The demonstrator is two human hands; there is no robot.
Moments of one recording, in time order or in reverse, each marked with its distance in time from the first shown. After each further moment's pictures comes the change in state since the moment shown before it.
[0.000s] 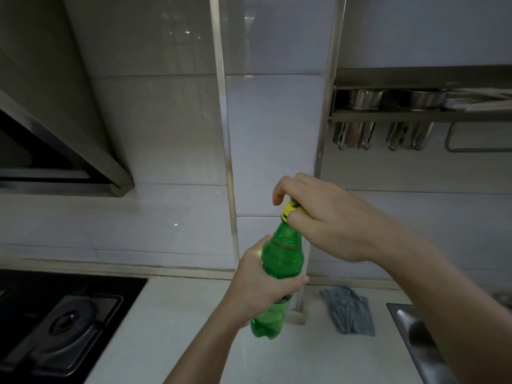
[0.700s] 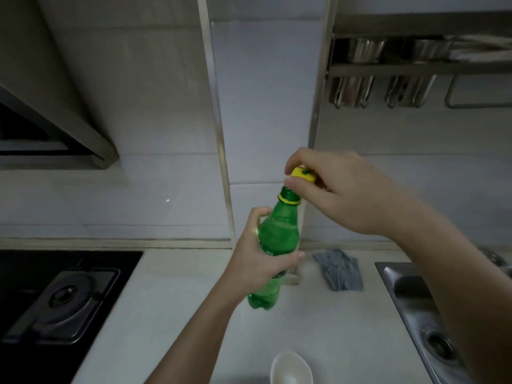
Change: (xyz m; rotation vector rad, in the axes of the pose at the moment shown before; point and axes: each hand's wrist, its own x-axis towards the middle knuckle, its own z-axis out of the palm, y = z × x) left_hand -0.015 -0.027 0.003 -0.022 -0.053 -0.020; right_hand -0.023 0.016 0.015 -0.012 0.123 0.051
